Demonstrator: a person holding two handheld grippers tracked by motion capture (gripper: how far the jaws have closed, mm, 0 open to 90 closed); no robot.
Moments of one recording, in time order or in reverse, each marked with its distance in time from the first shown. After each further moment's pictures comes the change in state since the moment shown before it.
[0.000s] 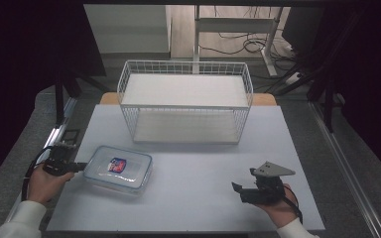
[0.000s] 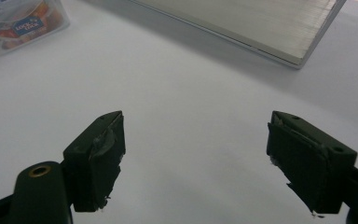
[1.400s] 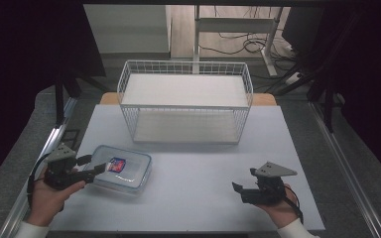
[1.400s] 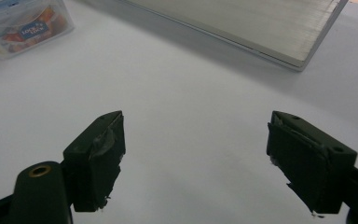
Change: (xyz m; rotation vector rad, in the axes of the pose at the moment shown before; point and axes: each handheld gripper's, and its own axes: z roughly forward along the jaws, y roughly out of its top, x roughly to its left) left arm -0.071 -0.009 -0.057 -0.350 -0.042 0.099; right arm 0.000 0.000 -0.002 -0.012 0.014 0.006
